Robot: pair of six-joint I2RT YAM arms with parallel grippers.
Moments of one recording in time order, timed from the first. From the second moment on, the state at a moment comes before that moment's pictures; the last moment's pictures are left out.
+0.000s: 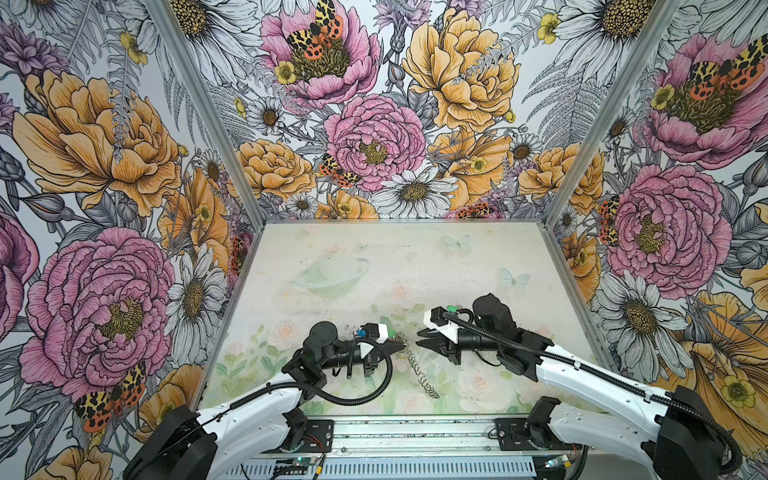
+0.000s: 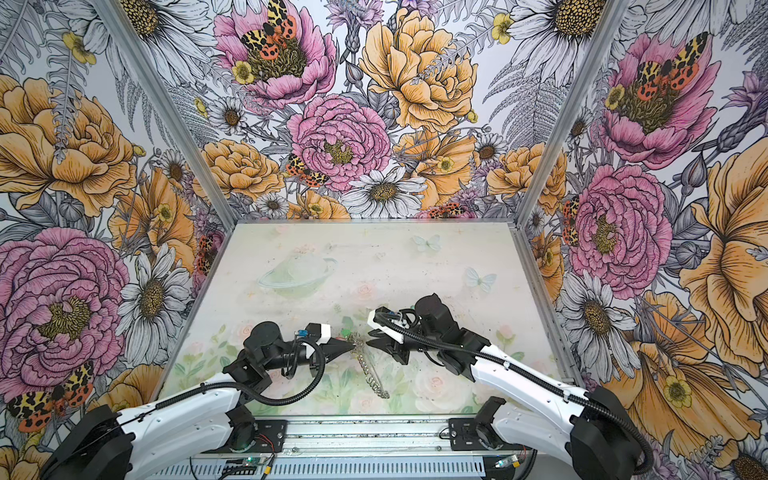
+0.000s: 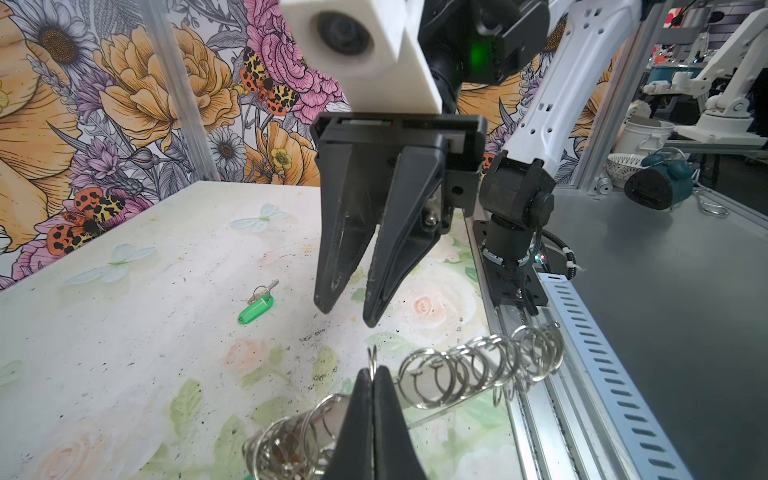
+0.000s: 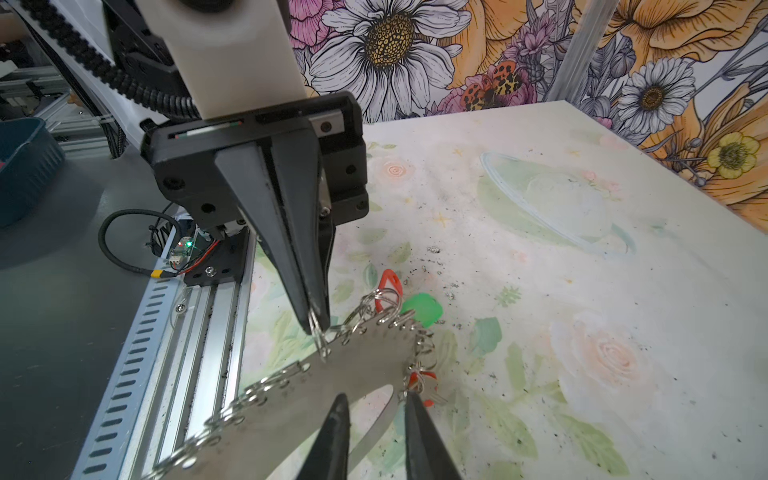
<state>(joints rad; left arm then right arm) -0.68 0.93 0.22 0.64 0.72 0.09 0.75 1.05 0.58 0.00 -0.62 -0.25</state>
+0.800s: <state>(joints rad) -0.70 1.01 0.17 0.96 0.64 0.01 0.76 1.14 0.58 0.19 -0.76 -0.11</state>
